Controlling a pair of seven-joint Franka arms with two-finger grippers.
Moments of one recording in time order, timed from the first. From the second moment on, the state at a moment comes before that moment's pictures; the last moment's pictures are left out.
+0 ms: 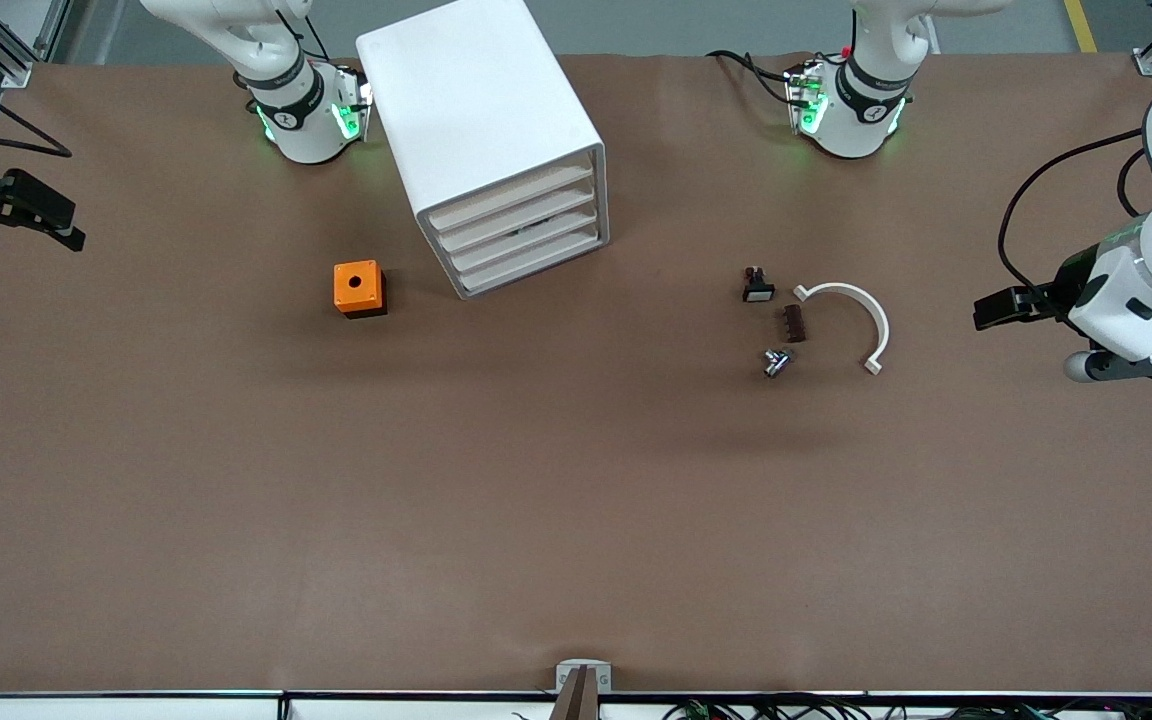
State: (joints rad) left arm -0.08 0.13 0.03 -1.62 0.00 1.62 -0.14; right arm -0.01 -0.10 -0.04 -1.65 0.01 1.57 -0.07
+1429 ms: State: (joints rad) left arm -0.02 0.00 -0.04 -1.52 0.00 1.62 -0.10; right arm -0.01 -0.10 -0.04 -1.65 0.01 1.57 -0.07
